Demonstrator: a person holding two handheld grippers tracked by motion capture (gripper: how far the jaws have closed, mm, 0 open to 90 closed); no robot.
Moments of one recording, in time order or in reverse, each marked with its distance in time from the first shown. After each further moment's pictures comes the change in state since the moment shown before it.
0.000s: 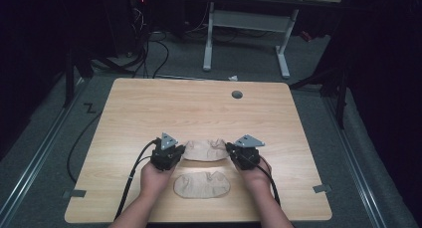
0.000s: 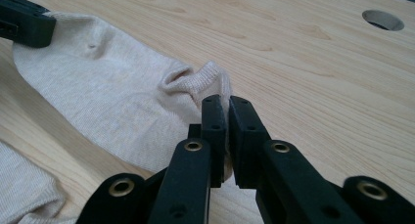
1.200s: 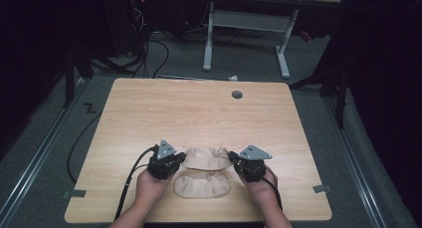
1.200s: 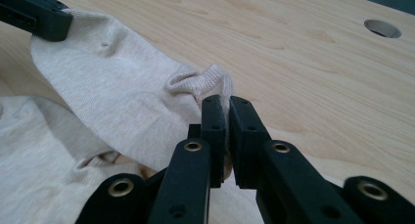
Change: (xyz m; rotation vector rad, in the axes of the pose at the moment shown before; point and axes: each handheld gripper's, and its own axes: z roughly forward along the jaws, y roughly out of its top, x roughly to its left) left arm -0.014 -0.009 -0.028 -0.011 -0.084 0.048; right arm 0.015 -0.012 -0.037 -0.030 0.028 -0.041
